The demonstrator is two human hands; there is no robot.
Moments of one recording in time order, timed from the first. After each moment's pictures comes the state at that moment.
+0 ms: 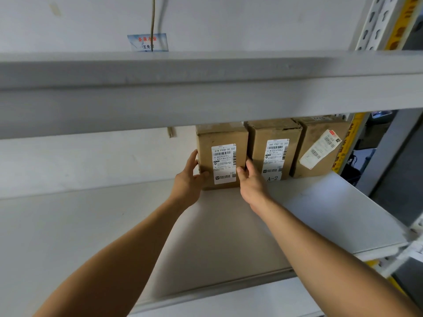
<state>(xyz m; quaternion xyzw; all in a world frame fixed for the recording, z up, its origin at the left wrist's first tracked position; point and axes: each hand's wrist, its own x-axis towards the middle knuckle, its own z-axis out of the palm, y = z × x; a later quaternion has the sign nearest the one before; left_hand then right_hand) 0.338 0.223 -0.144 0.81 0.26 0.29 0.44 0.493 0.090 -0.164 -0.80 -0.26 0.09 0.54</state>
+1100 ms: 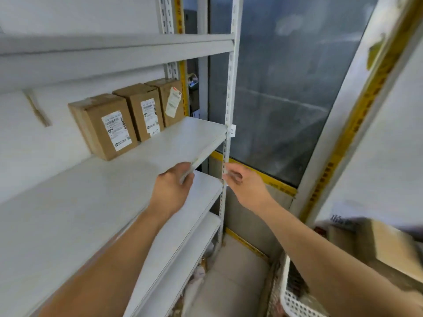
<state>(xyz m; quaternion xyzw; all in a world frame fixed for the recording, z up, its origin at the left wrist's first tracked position) 0.146 0.033 -0.128 0.91 -0.07 0.14 0.38 0.144 -0.187 -0.140 -0.88 -0.02 -0.08 0.46</state>
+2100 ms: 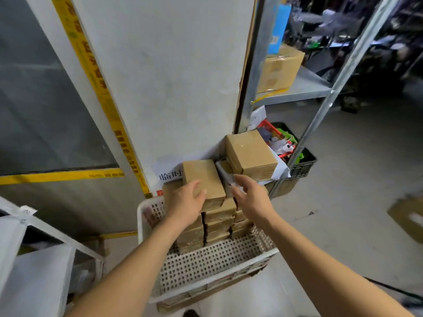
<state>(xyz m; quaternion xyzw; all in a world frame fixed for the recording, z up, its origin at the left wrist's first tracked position) 0.040 -0.506 -0.267 0.83 -0.38 -0.24 0.34 -0.127 -0.635 -0.254 -0.80 0.43 -0.15 0.39</state>
